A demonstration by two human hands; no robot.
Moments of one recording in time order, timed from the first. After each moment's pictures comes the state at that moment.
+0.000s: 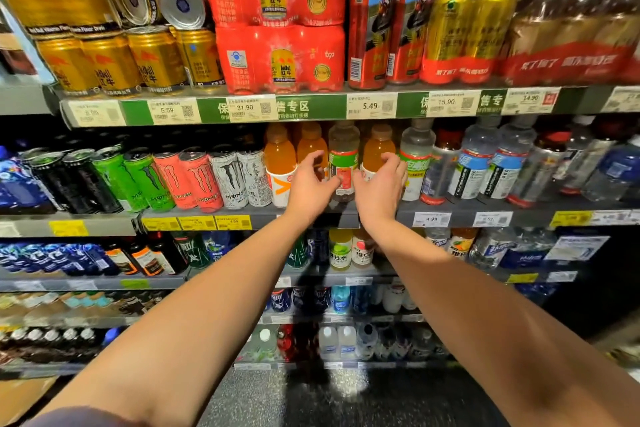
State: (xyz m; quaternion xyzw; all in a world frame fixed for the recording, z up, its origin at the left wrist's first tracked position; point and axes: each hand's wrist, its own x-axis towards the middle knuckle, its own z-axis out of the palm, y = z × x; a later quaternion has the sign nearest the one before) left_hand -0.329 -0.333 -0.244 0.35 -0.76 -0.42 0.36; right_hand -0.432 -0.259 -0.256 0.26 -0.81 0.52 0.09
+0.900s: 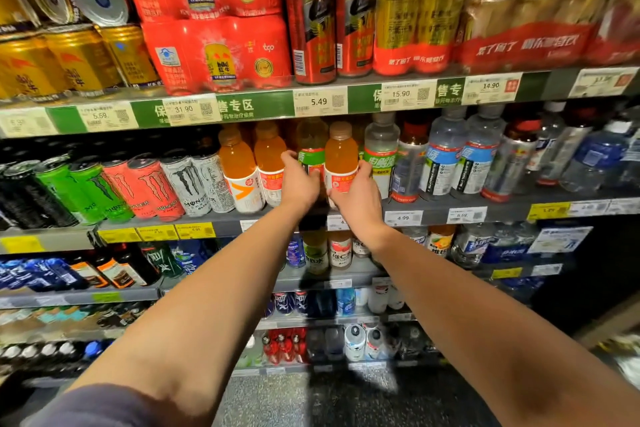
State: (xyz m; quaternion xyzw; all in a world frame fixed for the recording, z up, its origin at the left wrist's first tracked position) left_hand -0.407 -0.331 -0.263 0.44 -0.72 -0.41 0.34; right_hand -0.485 -0.242 -0.287 0.34 -0.82 0.47 -0.04
